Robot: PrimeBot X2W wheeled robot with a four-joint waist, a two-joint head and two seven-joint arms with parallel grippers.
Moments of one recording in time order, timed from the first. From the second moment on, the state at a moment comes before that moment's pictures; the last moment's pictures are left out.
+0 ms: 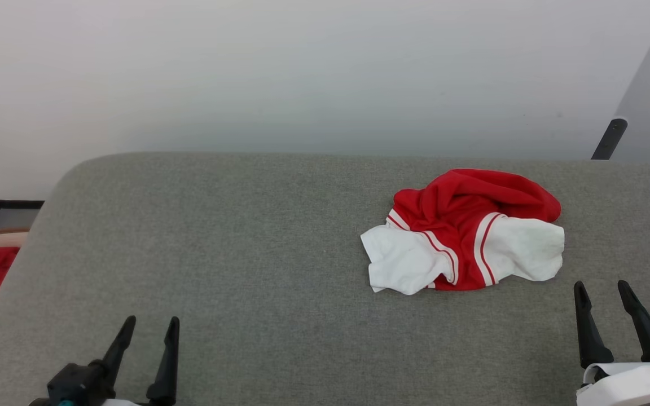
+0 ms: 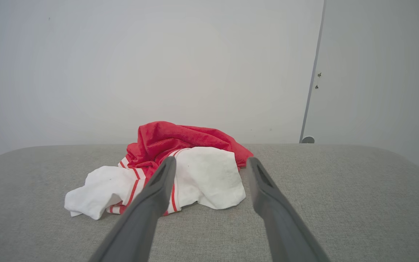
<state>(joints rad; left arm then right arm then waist) 0.05 0.35 -0.14 0.15 -0.43 -0.03 -0.26 -0.03 -0.19 -0.03 0.21 0.27 0.13 -0.25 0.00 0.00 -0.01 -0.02</state>
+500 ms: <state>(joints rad) -0.16 0.37 -0.21 0.18 -0.42 -0.10 -0.16 -0.05 -0.16 -0.02 0.21 0.27 0.13 -0.26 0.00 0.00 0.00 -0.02</state>
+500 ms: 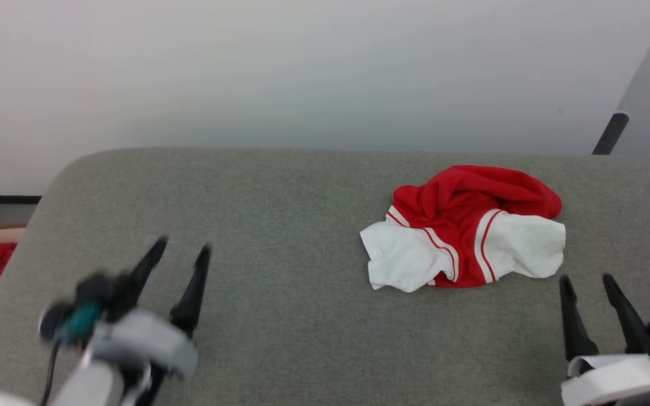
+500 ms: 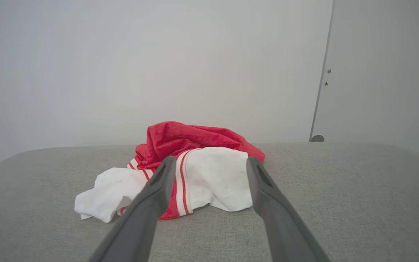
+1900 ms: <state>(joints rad) -1.00 0.44 -0.77 0.67 -1.26 -0.13 0.75 -0.29 -0.06 0.03 0.20 0.31 0.13 -0.26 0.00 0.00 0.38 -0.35</state>
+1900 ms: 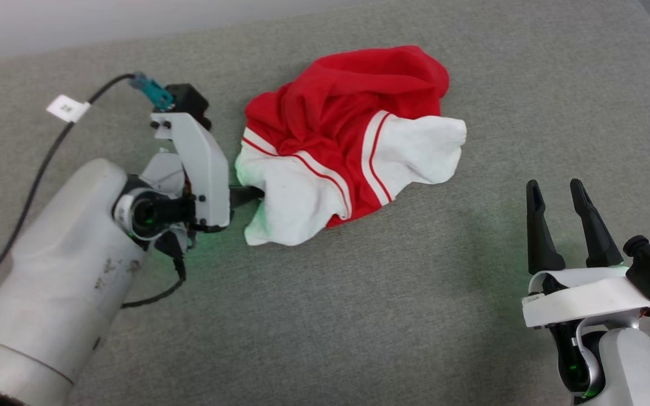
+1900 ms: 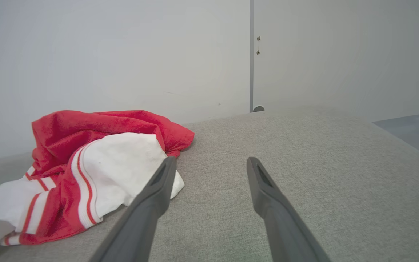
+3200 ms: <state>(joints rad) -1.01 0.62 -1.01 0.65 -1.16 -0.13 0.42 -0.29 -0.21 0.17 0.28 0.29 0.13 -0.26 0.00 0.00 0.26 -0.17</state>
